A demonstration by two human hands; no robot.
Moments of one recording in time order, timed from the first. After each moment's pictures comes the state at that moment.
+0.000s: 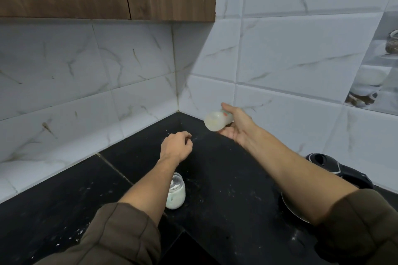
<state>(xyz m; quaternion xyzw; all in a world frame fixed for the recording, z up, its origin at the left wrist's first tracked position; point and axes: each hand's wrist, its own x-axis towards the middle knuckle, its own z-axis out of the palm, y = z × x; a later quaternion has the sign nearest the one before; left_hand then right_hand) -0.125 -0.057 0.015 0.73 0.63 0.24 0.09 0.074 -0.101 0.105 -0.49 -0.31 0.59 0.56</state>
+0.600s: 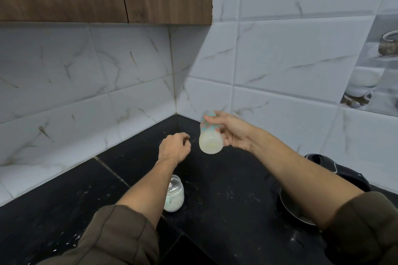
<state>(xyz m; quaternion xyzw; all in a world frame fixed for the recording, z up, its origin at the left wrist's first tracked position) -0.125 -0.056 0.018 0.73 0.64 0.25 0.09 0.074 -0.113 0.108 -0.48 -0.50 0.59 0.41</state>
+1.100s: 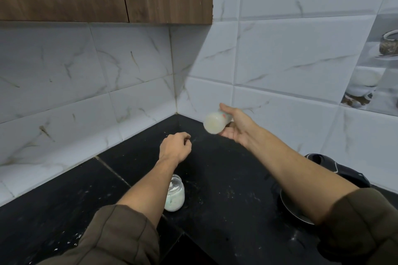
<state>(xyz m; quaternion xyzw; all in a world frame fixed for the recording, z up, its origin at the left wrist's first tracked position) -0.125 -0.058 0.018 0.73 0.63 0.25 0.09 0.079 -0.105 0.110 -0.49 -0.35 0.58 0.55</state>
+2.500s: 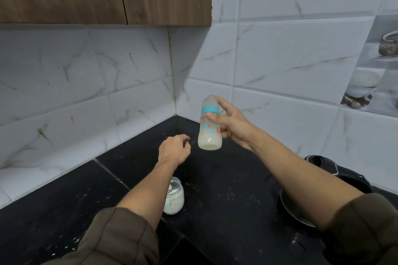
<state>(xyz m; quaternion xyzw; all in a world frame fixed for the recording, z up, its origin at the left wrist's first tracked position) -0.125 -0.054 0.018 0.74 0.63 0.23 0.08 0.080 -0.112 0.110 -0.41 -0.57 0.52 0.48</state>
